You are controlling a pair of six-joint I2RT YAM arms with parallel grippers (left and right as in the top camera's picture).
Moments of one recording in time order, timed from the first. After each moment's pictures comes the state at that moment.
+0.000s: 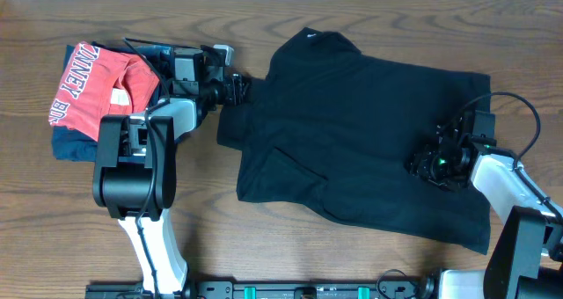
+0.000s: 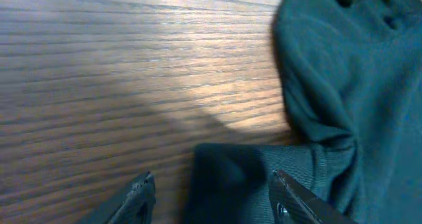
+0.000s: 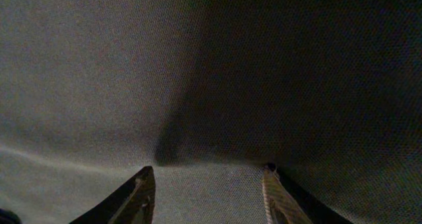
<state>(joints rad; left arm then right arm) -0.06 2.10 1.15 0.16 0.46 -0.08 -0.20 1.56 0.72 -0.52 -0.28 0.25</state>
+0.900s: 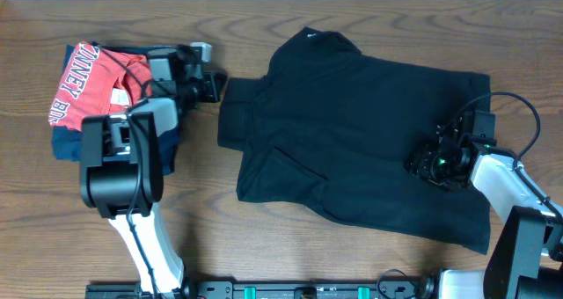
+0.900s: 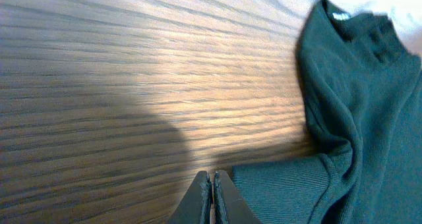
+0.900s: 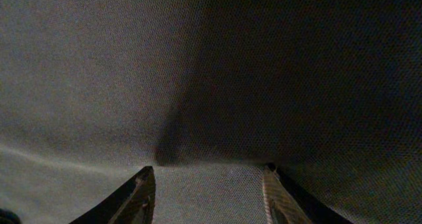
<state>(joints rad) 0.07 2.12 1.16 0.19 0.61 -0.12 -0.20 1.56 0.72 -0.52 -0.28 0.25</state>
